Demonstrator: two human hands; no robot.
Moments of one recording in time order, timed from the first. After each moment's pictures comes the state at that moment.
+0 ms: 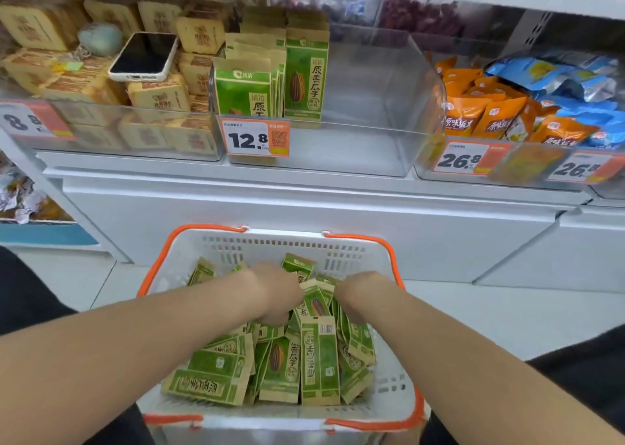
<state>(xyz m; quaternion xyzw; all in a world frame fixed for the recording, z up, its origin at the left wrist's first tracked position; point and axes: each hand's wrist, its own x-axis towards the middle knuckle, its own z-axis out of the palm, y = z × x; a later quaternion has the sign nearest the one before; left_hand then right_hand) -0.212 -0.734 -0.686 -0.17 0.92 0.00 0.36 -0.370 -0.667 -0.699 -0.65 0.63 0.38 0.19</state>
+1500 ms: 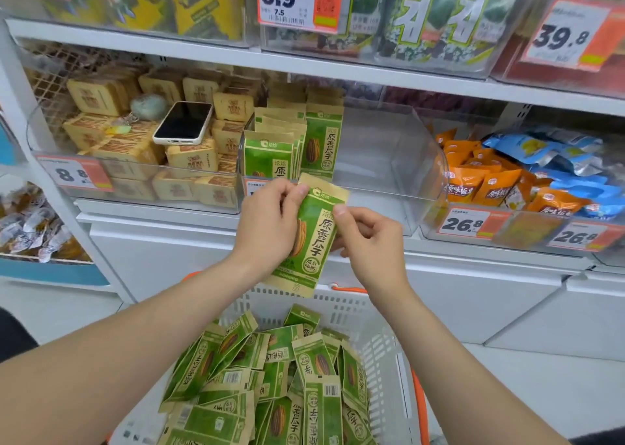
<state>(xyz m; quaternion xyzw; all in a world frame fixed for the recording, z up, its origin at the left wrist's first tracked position) -0.216 -0.797 -0.578 -0.41 0.74 0.27 -0.45 -0.358 -0.704 -0.577 -0.40 0.61 -0.63 0.27</state>
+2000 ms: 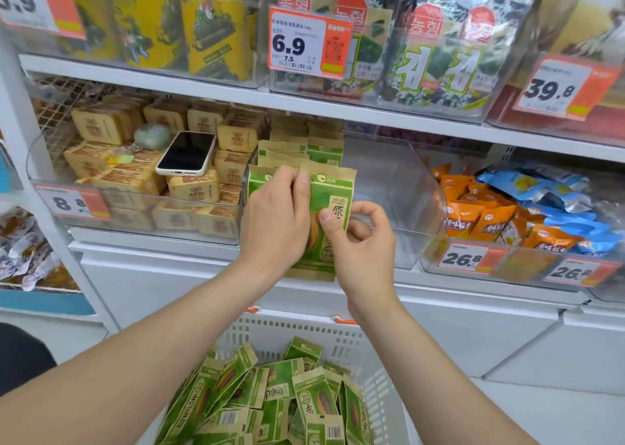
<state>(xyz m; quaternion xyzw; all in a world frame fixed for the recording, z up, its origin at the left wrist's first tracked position) -0.230 -0.811 -0.531 -0.41 0.73 0.13 -0.53 -0.331 -0.734 -0.542 -0.35 0.54 -0.71 0.28</state>
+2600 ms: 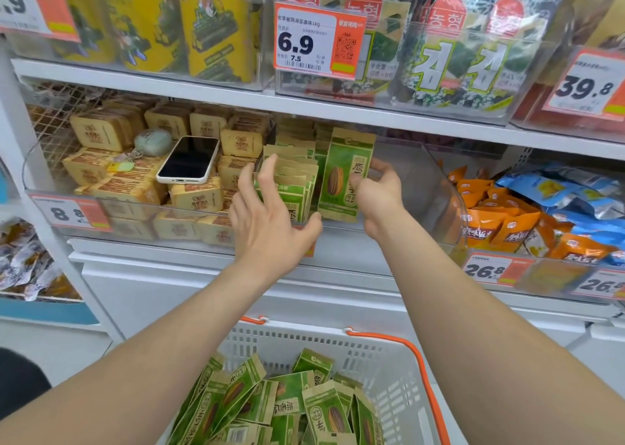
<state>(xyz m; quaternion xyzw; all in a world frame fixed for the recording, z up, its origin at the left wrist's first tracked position) -0.229 -0.854 -0.562 -0.51 0.75 0.08 -0.41 -0.404 -0.861 -0.519 -0.27 0.64 -0.66 0.30</state>
